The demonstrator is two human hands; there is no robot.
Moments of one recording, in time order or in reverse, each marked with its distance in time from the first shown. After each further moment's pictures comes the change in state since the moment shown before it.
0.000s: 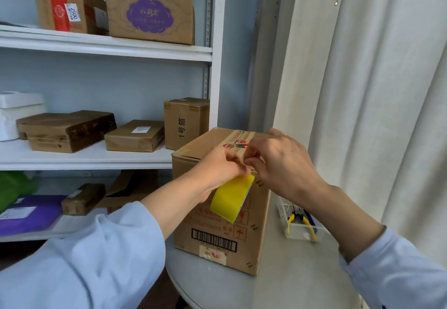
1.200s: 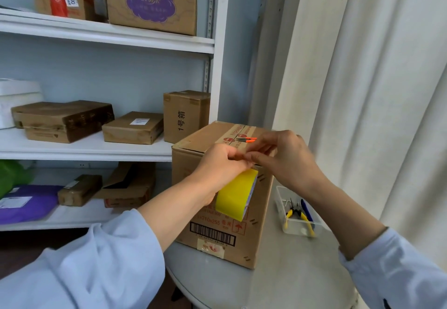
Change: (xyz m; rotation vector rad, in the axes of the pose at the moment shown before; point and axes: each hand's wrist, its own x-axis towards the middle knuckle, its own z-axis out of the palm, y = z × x) left_hand -0.002 -0.013 0.005 -0.029 0.072 0.122; right_hand 0.003 0.011 0.016 0.375 0.043 0.190
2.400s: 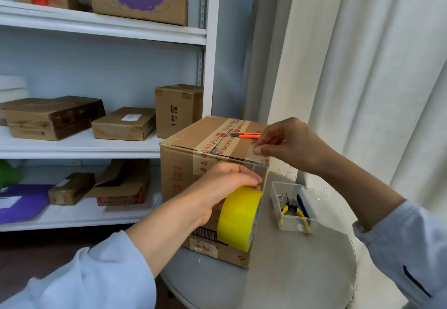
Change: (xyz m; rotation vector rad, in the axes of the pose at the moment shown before) left_hand -0.005 -0.016 0.019 -0.166 -0.206 -0.214; right_hand 0.025 0.034 -0.021 0.069 -0.231 0.017
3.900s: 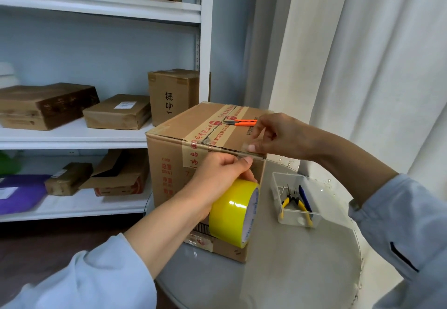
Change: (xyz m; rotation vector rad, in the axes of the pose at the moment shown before) left_hand 0.026 -0.010 0.012 0.001 0.161 0.081; right_hand 0.032 0.036 0.010 0.007 -0.261 0.045
